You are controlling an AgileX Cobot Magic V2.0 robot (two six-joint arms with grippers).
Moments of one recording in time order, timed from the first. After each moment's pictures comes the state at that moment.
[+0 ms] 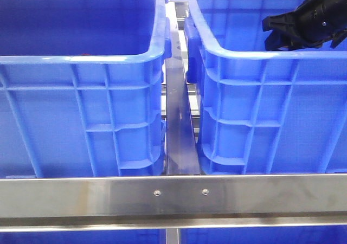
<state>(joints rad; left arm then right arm) -0.43 1.57 -1.51 -0.68 1.24 0.65 0.01 1.92 -1.29 1.64 0.22 -1.61</state>
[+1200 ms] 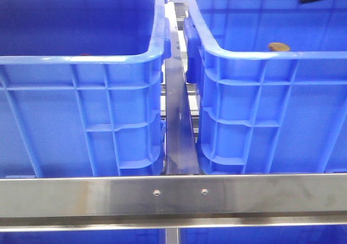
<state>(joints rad) -0.43 1.57 -1.51 -0.68 1.24 0.65 0.01 1.47 -1.00 1.64 0.21 -1.61</state>
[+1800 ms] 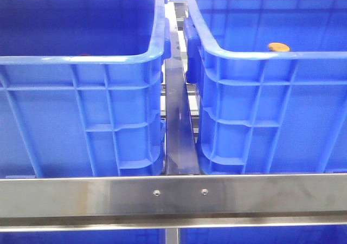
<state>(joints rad) -0.43 1.57 -1.51 -0.68 1.24 0.65 0.01 0.96 -0.61 1.65 0.23 -1.61</state>
